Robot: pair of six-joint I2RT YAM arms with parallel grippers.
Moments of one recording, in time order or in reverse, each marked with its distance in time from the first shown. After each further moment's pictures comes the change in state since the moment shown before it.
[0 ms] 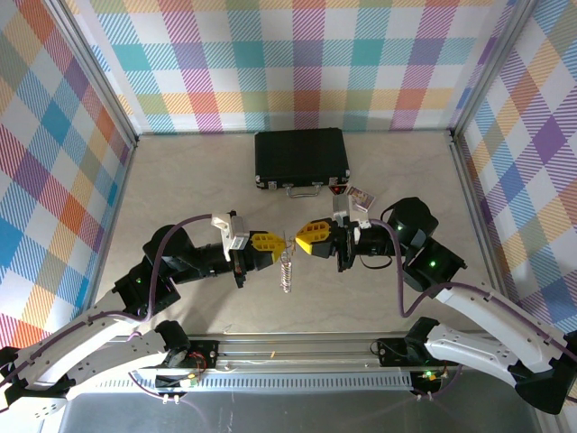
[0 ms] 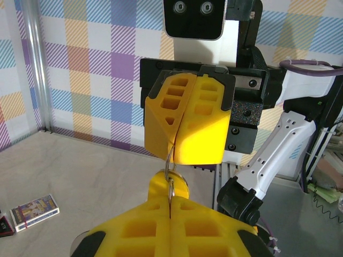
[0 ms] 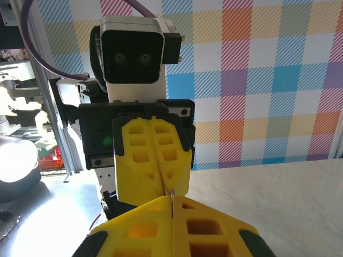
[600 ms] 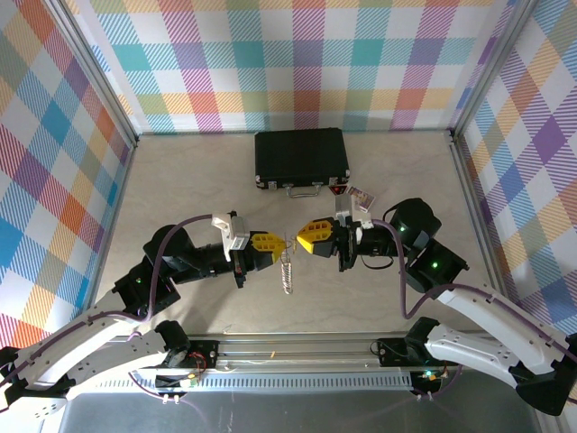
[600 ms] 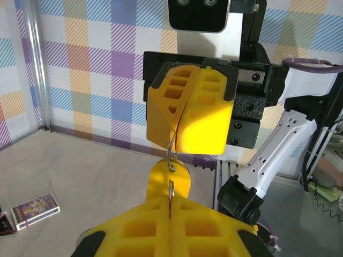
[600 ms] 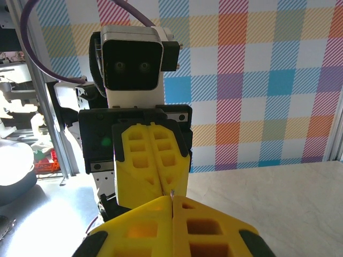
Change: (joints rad) left arm 0.000 0.000 0.000 -0.005 0.000 0.004; right arm 0.000 -0.013 0.000 0.000 0.016 0.001
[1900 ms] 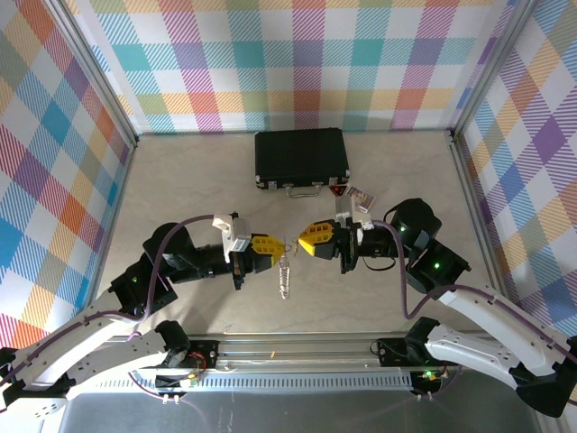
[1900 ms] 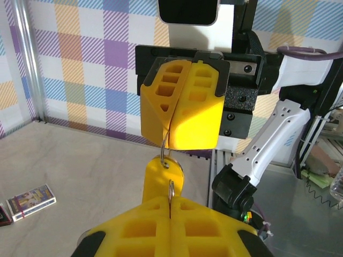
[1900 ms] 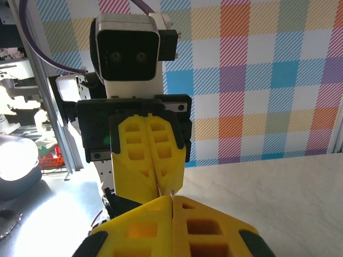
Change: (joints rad) left arm 0.000 0.002 0.034 -0.079 0.025 0.022; right arm -0.006 -0.010 0.000 -0.037 -0.014 0.000
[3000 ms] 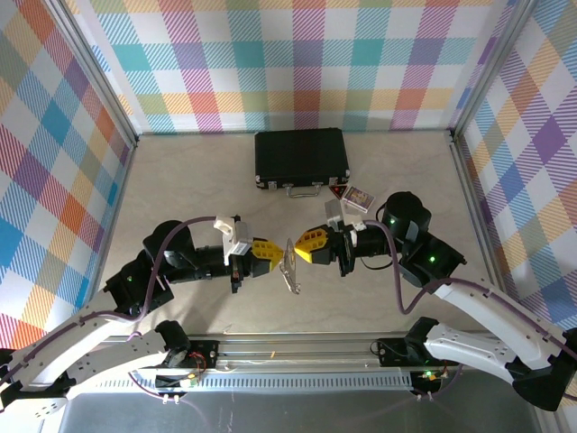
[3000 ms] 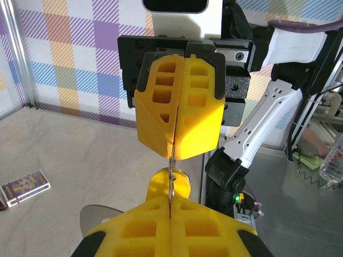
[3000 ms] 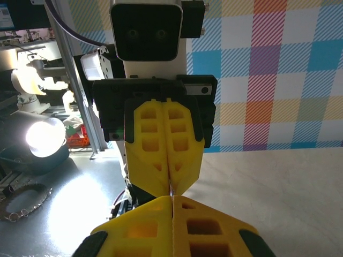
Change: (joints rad) left arm 0.000 0.005 0.047 -0.115 0.031 0.033; right arm -0.002 0.054 0.051 -0.095 -0.117 -0.056
